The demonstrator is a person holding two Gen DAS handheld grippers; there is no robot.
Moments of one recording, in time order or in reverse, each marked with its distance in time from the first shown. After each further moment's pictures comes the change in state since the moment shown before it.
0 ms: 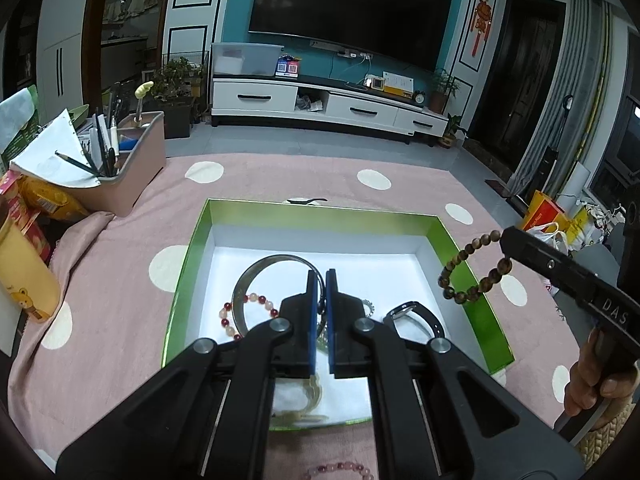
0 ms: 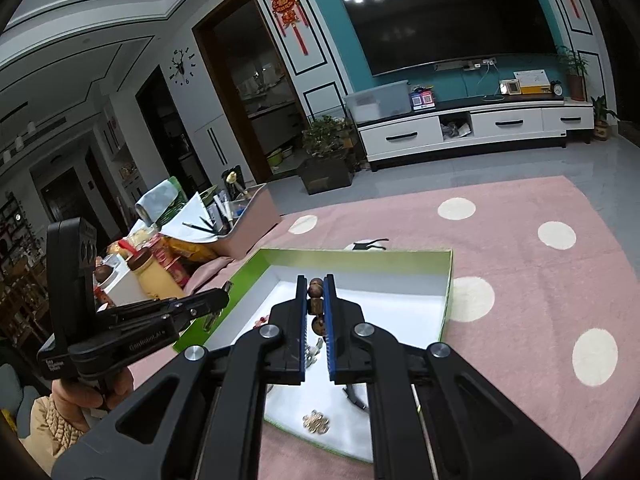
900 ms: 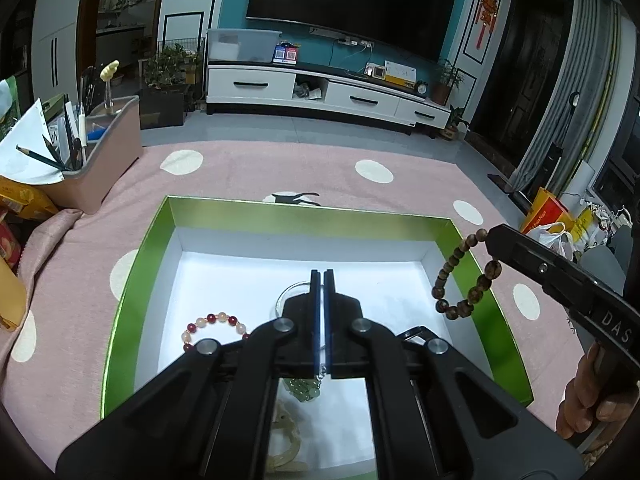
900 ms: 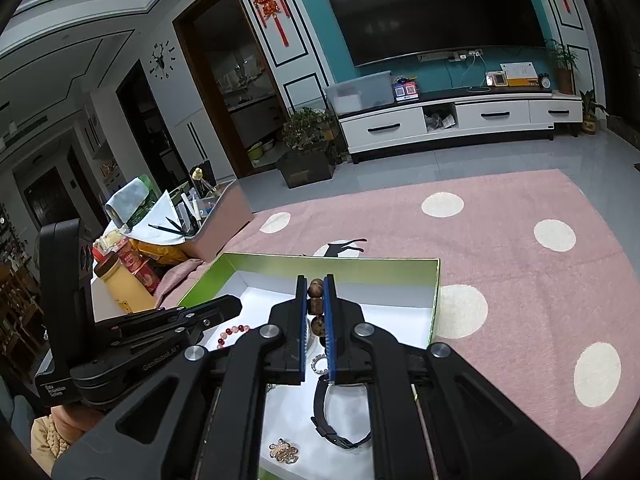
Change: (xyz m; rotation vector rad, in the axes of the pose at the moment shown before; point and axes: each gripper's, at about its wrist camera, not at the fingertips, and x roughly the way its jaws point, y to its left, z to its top) left arm 0.056 -0.010 0.010 -0.014 0.042 -0.009; right arm 0.038 -0.018 0.004 0.017 0.034 -0.057
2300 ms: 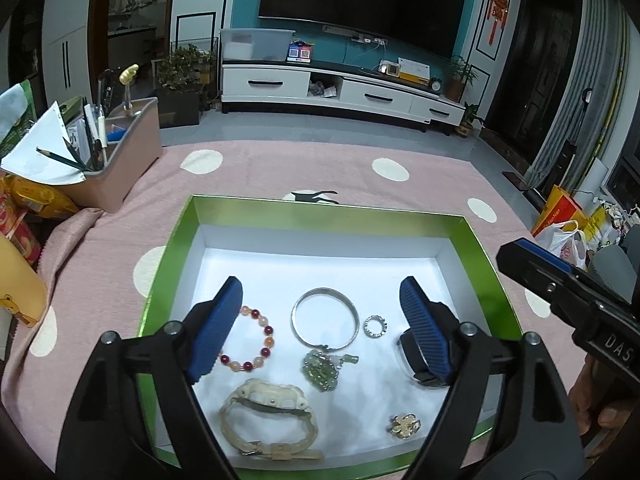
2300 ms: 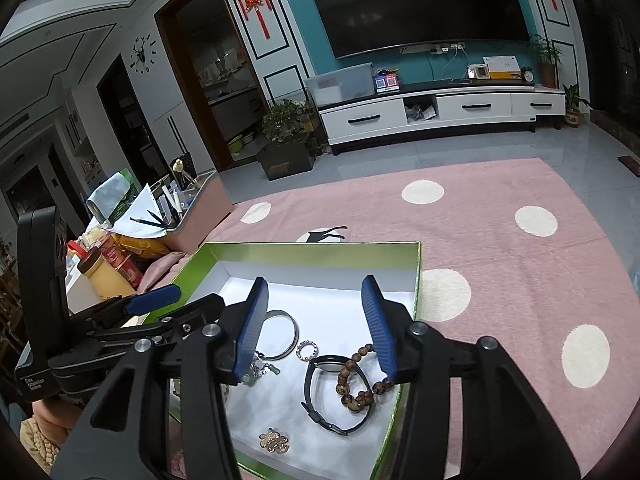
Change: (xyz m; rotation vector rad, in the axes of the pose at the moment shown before) left arm -0.012 0.004 0.000 0.003 0.006 0.069; right arm -0.005 -0.003 -0.006 0.024 0.022 -0.080
